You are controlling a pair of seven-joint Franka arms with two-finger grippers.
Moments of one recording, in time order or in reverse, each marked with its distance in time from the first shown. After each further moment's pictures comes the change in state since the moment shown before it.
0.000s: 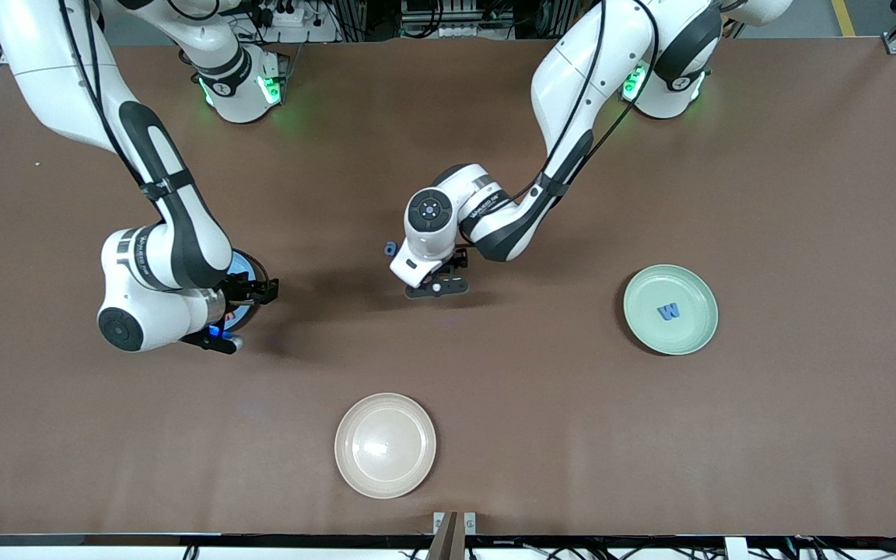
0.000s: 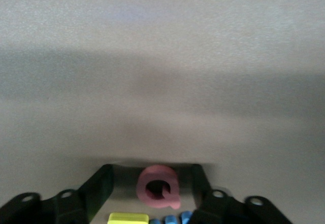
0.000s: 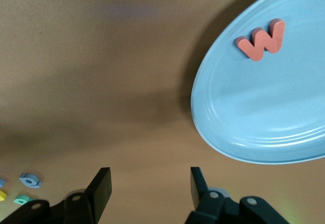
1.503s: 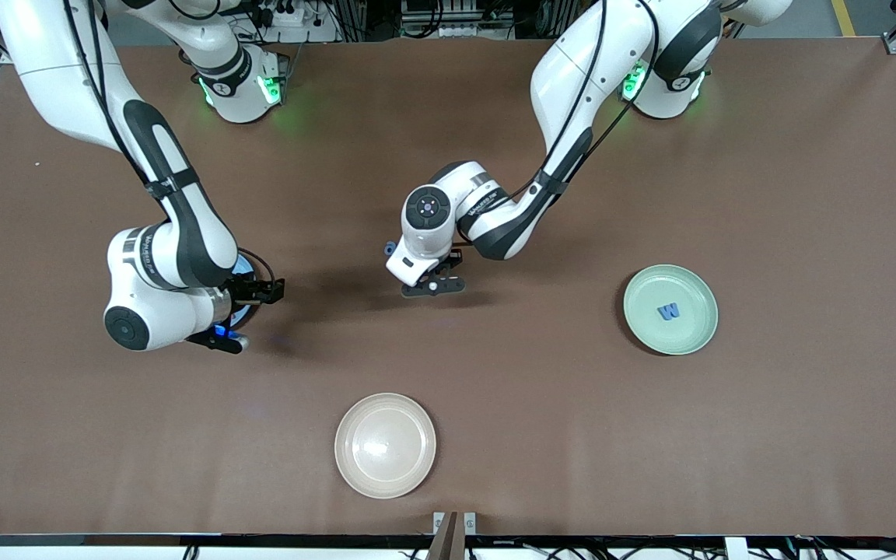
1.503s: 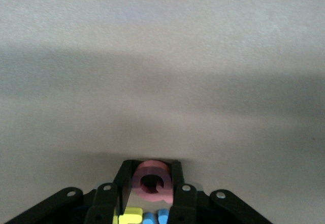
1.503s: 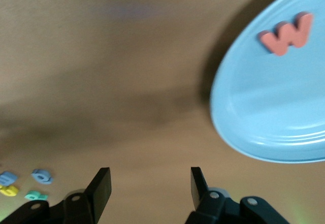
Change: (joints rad) left arm 0.011 -0.006 -0.004 0.013 -0.016 -0.024 0.000; right arm 0.025 0.000 0.001 0.001 0.037 0.008 0.002
